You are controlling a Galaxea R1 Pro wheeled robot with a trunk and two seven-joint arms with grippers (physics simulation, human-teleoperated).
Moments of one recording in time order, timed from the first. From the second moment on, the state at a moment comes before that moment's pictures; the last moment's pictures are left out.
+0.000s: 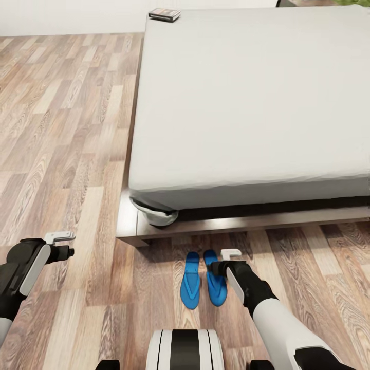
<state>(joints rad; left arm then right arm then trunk) -0.63 0.41 0.04 -1.22 0.34 1.04 0.25 -0.76 0.12 0.03 -0.57 0.00 0.49 -0.02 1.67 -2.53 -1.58</state>
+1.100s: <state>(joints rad) -0.63 0.40 0.04 -1.21 0.33 1.04 0.26 -0.74 0.10 0.03 -0.57 0.00 0.48 -0.01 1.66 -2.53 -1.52</state>
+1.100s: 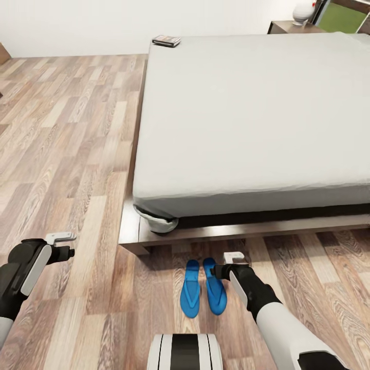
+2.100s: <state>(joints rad) -0.63 0.40 0.04 -1.17 0.33 1.04 0.27 -0.63 0.05 0.03 -0.57 0.00 0.48 -0.01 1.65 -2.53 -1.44</state>
